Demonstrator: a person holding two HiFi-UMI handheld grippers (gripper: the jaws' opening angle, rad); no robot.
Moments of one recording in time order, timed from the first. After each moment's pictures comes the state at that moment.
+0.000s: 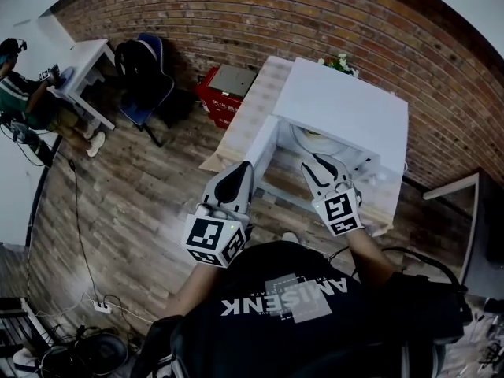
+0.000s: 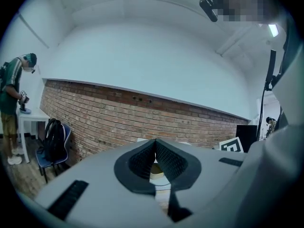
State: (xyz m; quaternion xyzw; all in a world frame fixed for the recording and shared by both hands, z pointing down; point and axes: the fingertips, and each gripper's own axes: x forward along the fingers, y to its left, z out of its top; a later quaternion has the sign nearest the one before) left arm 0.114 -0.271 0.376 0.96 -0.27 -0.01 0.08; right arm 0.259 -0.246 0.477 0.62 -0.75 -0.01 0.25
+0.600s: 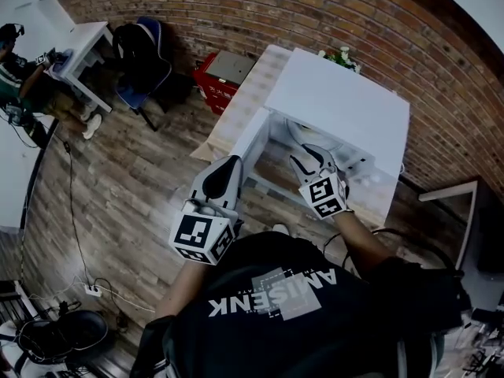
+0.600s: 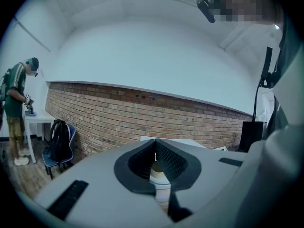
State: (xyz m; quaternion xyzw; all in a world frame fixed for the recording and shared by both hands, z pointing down) left arm 0.128 -0.276 0.386 0.95 -0.30 0.01 0.08; right arm 0.287 -0.277 0.539 0.58 -0.76 0.01 0.31
